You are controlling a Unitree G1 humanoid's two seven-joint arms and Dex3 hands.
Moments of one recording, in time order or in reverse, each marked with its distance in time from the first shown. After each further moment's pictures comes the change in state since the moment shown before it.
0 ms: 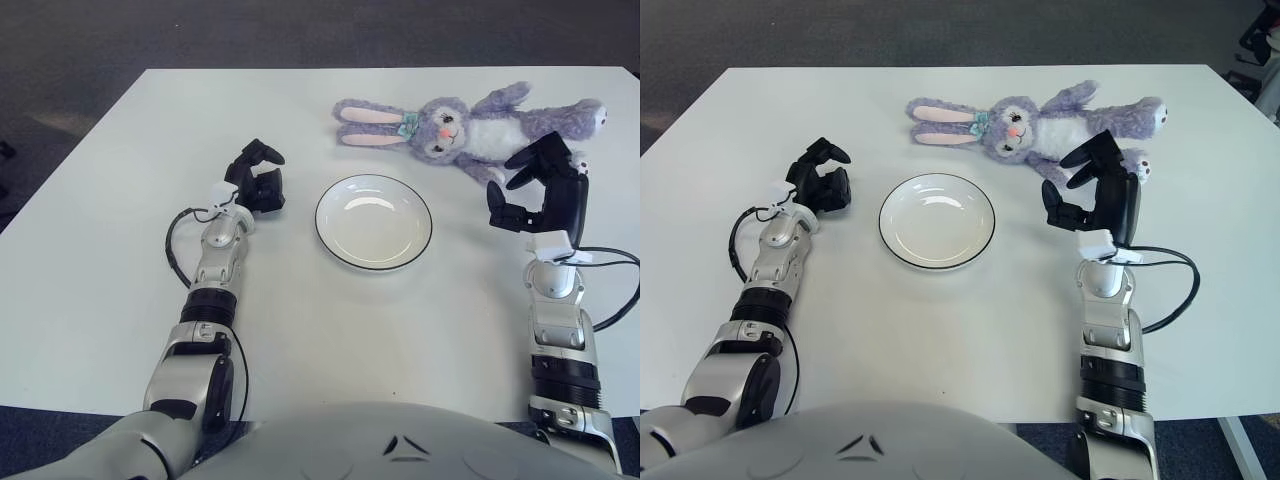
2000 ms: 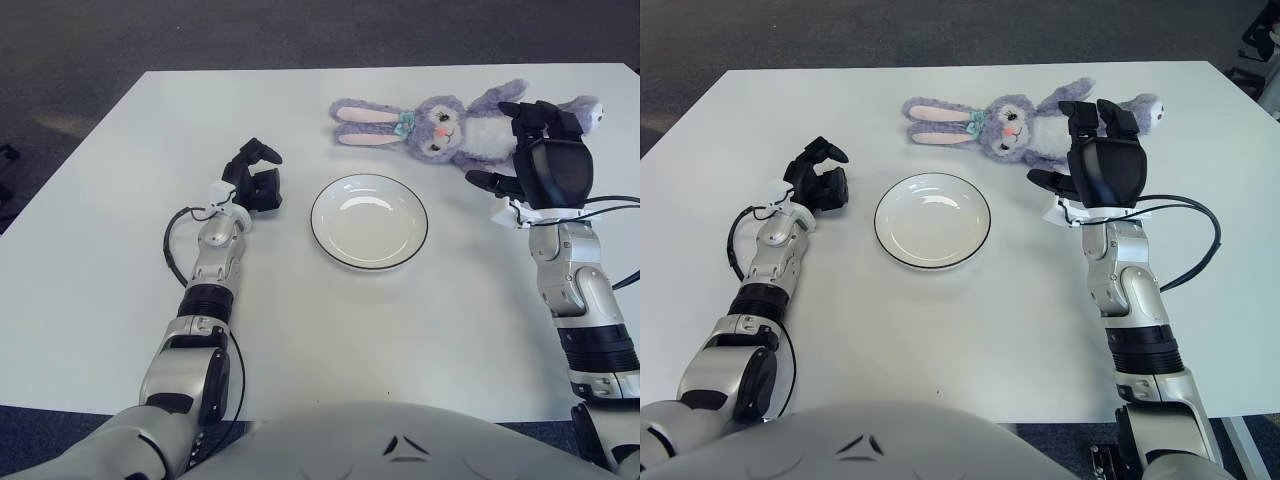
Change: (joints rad) left arm -0.030 0.027 -0.004 0.079 0.000 -0.059 -0.017; right arm -0.160 -0.267 0.234 -0.008 -0.411 0.345 0.035
